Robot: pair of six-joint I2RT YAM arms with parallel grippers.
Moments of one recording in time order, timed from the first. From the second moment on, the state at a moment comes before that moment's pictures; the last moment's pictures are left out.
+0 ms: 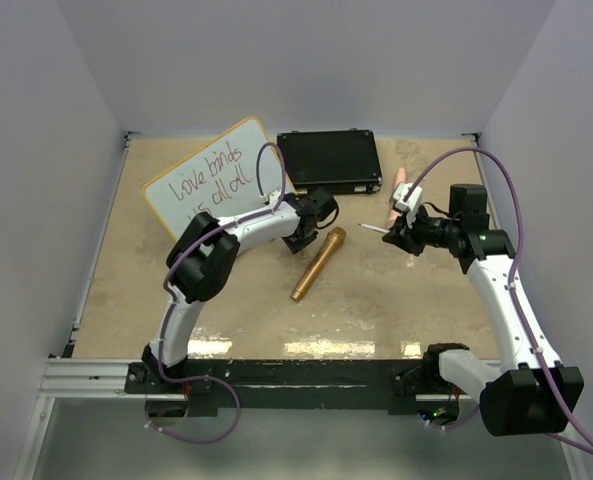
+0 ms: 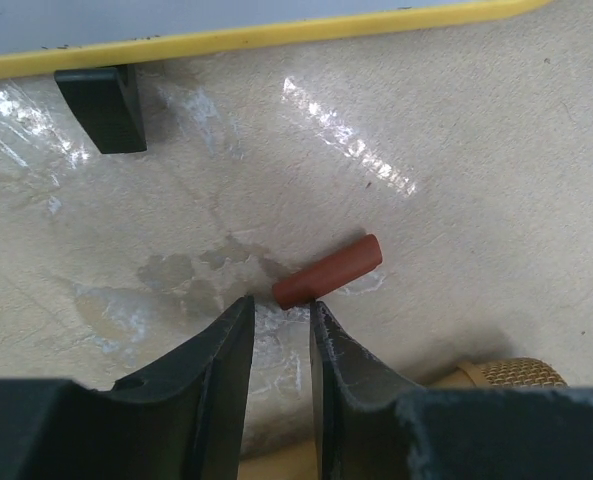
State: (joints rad) left arm -0.78 2.17 1.66 -0.83 -0.45 -1.43; right arm 0.04 1.07 0.97 -0.68 -0.78 -0.71
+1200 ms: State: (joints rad) left arm -0.63 2.01 1.57 -0.40 0.08 -0.25; right arm 0.04 1.07 0.96 -0.67 -0.78 -0.71
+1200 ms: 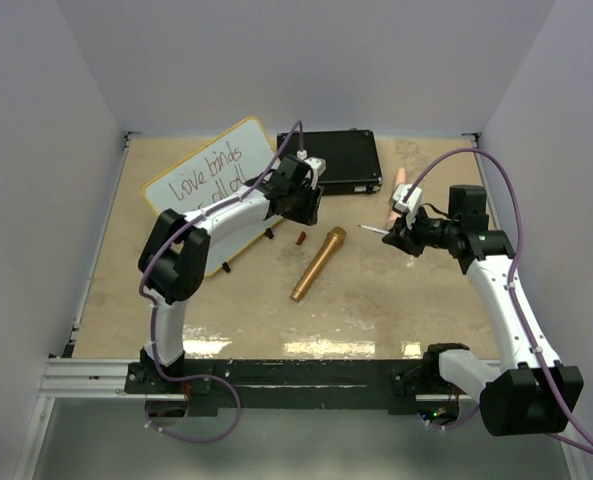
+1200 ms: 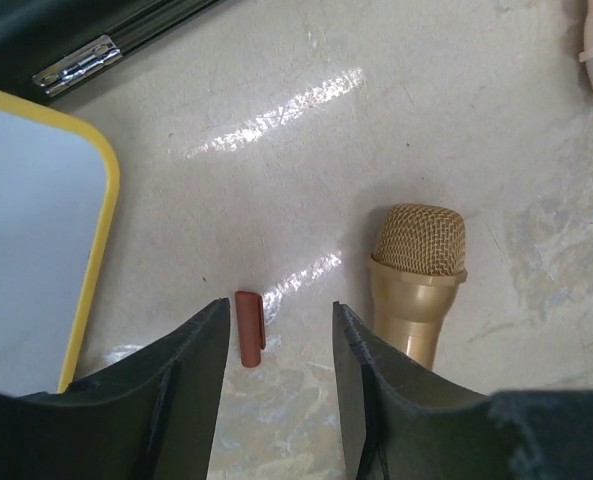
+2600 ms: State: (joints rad) left arm -0.68 2.24 1.77 -0.66 -0.04 -0.16; right arm 0.04 1.07 0.96 -0.67 -0.78 -0.71
